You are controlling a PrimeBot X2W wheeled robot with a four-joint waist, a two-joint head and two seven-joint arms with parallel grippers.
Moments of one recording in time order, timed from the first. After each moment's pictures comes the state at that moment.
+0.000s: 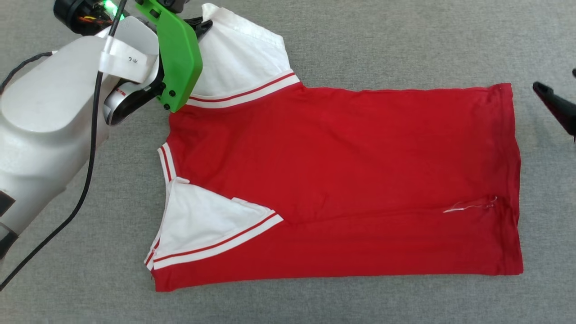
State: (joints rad) left arm -1.35 0.60 -1.26 0.51 -0.96 -0.13 0.25; right arm -0.60 -0.70 0.22 0.03 0.63 0.13 0.69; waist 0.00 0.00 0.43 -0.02
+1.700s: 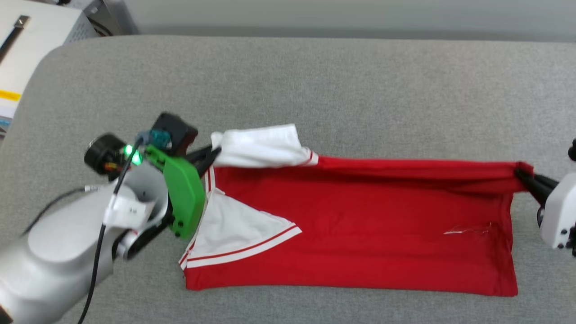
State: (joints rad) left arm -0.94 0.76 -1.26 0.17 -1.00 0.07 0.08; right arm -0.37 -0.72 0.37 0.22 0.79 0.13 0.35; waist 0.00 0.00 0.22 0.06
